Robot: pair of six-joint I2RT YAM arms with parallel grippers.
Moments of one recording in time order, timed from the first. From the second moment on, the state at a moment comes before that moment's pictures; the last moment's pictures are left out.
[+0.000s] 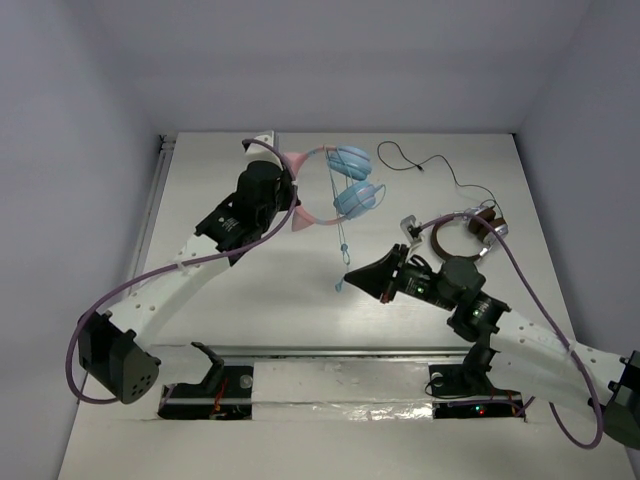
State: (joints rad) left arm -0.63 1.26 1.18 -0.30 -0.35 -0.51; right arm 0.87 0.80 0.46 0.41 -0.30 0.68
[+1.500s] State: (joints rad) left arm -0.82 1.31 0.91 -0.23 -0.39 -0.60; right arm 0.87 1.18 0.77 0.29 0.25 0.74
